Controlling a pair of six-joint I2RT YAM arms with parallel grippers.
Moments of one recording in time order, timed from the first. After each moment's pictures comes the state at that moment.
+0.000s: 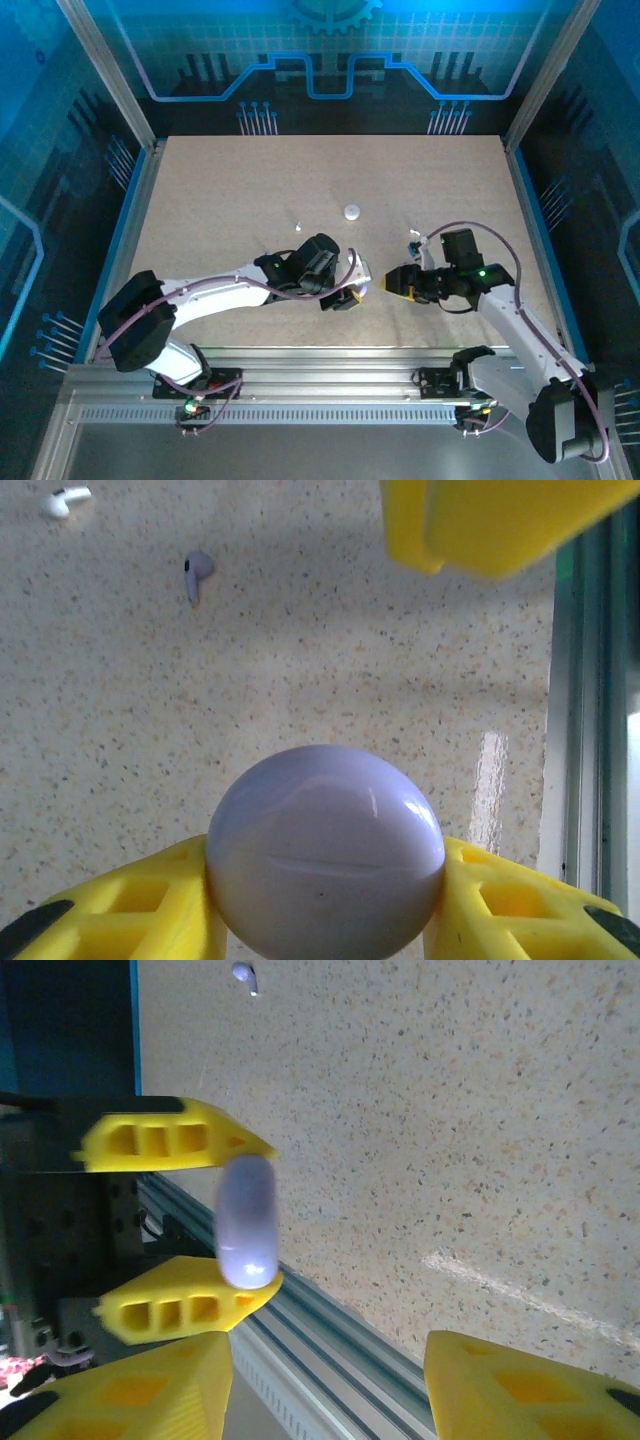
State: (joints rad) left arm -0.91 1.50 0.92 -0.20 0.26 0.26; right arm 0.23 0.97 0.63 -0.69 -0.79 0.47
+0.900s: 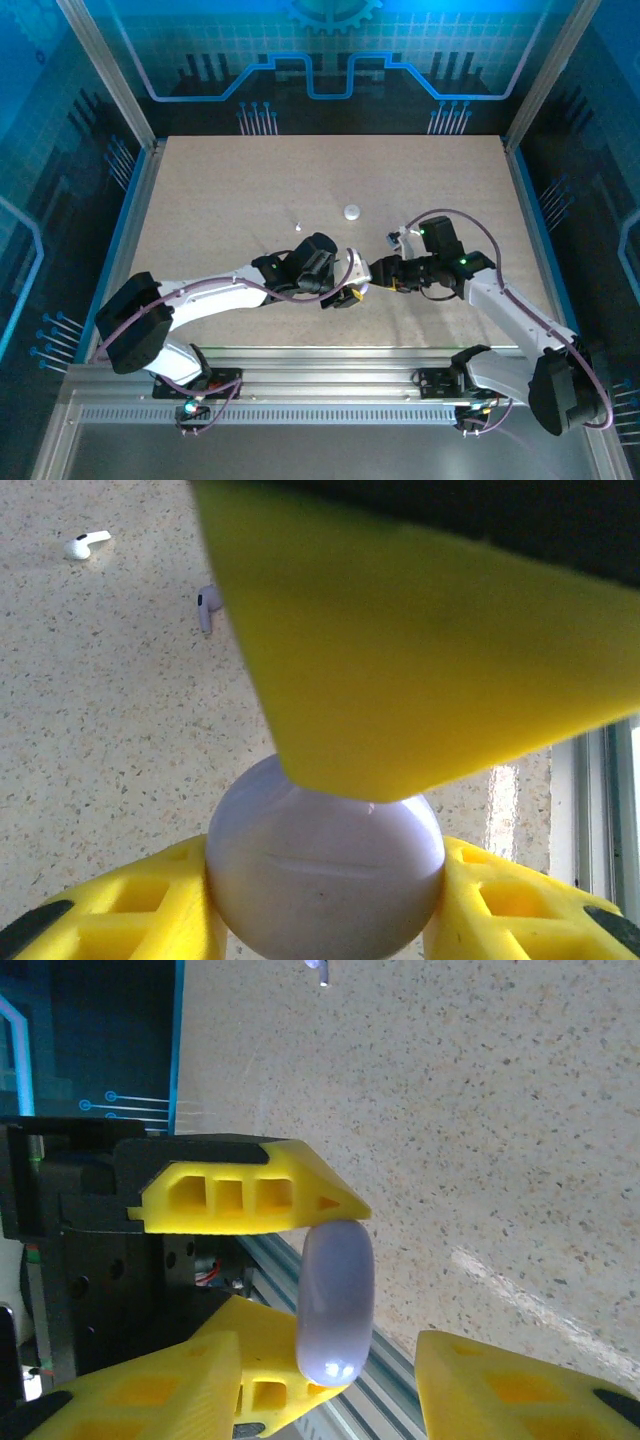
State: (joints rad) left arm -0.90 1.49 0.90 -0.15 0.26 0.28; right arm 0.36 1.11 0.70 -0.52 -0.81 0.53
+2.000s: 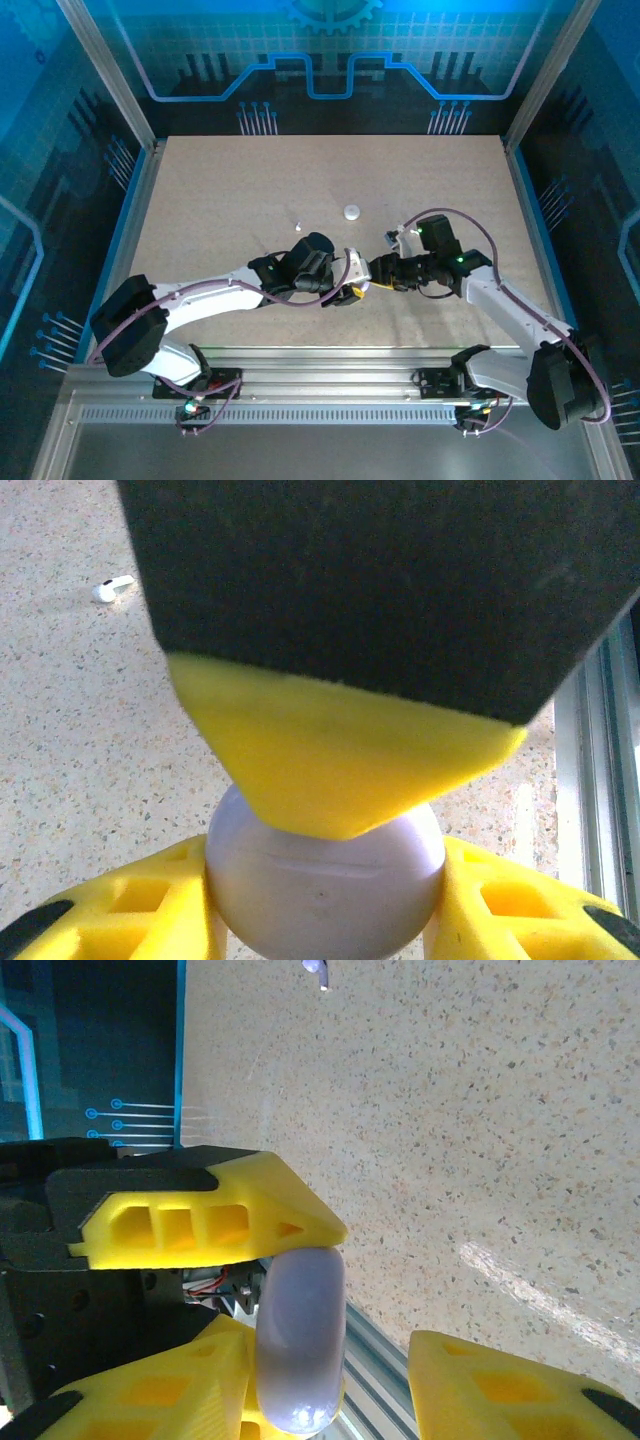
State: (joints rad) left arm -0.90 1.46 0.88 -0.09 0.26 0.31; right arm 0.37 1.15 0.70 -0.49 -0.81 0.56
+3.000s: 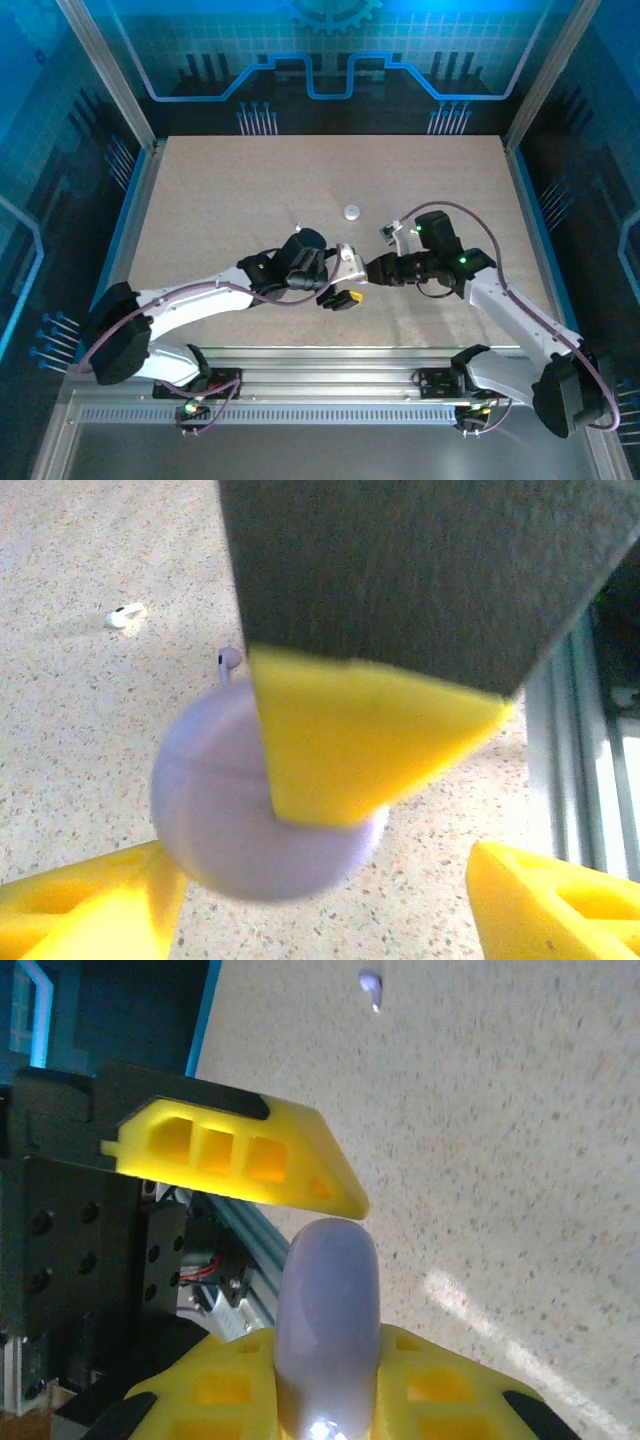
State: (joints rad) left arm -0.87 1.38 0.88 -0.14 0.32 0.30; right arm 0.41 1.08 0.77 -0.53 -0.76 0.43
